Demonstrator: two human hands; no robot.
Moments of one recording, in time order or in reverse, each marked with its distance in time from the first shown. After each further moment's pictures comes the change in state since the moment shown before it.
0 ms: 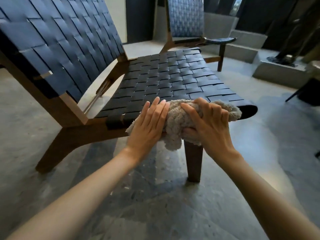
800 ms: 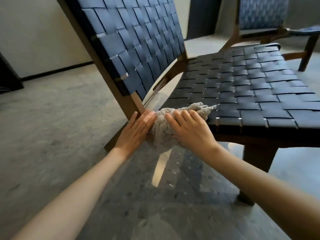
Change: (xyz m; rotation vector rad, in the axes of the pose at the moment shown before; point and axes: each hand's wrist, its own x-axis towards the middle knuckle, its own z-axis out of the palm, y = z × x) left_hand -0.118 -0.137 0.015 0.207 -0.253 -0.081; right_hand 0.073 -0.141 0.052 -0.163 0.042 -0.544
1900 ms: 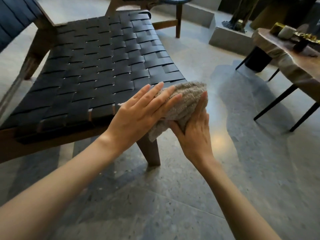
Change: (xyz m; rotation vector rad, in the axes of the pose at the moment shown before) left_hand 0.176 0.193 -0.115 -0.428 0.451 0.459; right_hand -0.211 0.111 -0.021 0.532 -0.036 1.154
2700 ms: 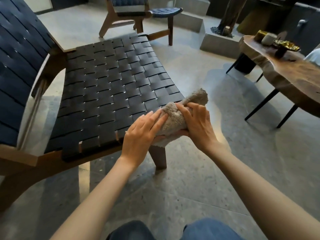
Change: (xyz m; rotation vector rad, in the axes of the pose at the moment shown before) left_hand -0.019 -0.010 -0.014 -0.324 0.022 -0.316; right_hand 0.050 -0.027 -0.042 -0.317 -0.177 -0.250
